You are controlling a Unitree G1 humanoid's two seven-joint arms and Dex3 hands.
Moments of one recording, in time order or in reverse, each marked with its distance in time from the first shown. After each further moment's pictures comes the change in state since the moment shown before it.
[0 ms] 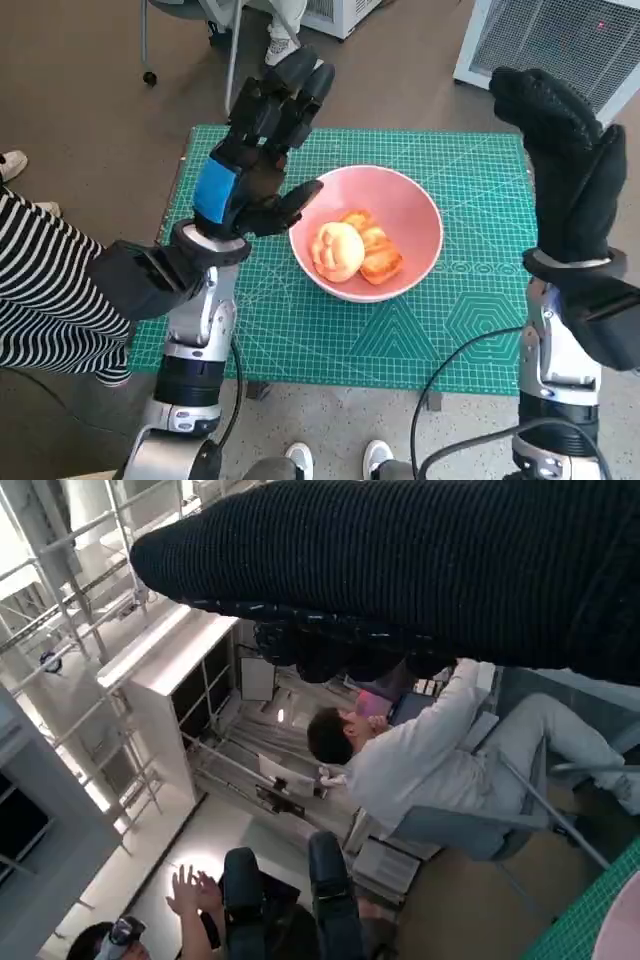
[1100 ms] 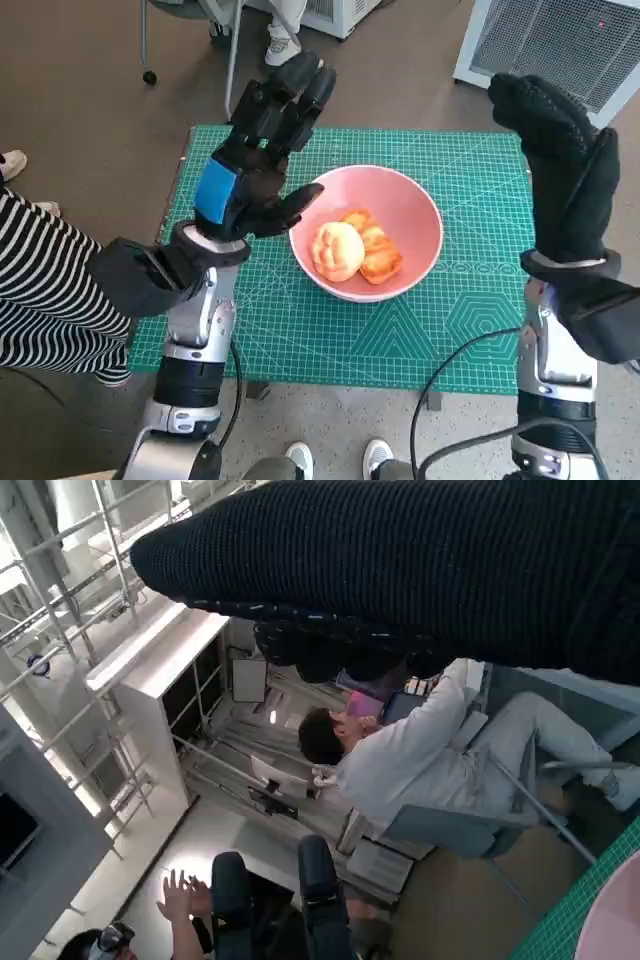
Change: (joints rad) left arm 0.007 -0.001 0.004 -0.008 -0.010 0.029 -0.022; right arm -0.001 0.000 0.001 0.050 0.000 -0.041 0.000
